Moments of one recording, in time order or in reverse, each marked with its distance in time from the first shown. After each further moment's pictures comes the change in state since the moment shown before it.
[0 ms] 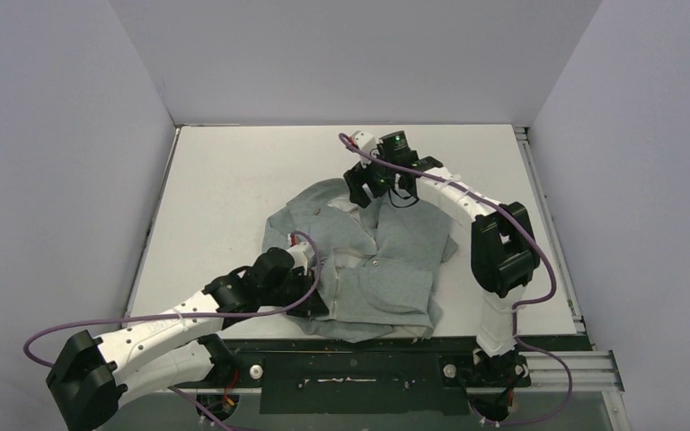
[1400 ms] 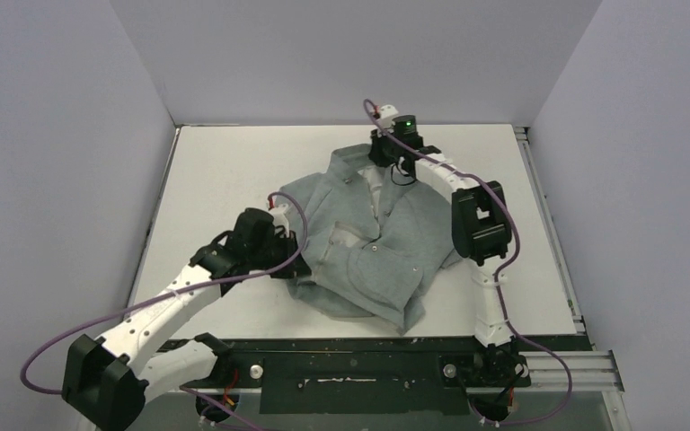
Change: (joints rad) left arm 0.317 0.113 0.239 -0.177 0.043 0.214; right arm -0.163 0.336 0.267 0.273 0.116 0.257
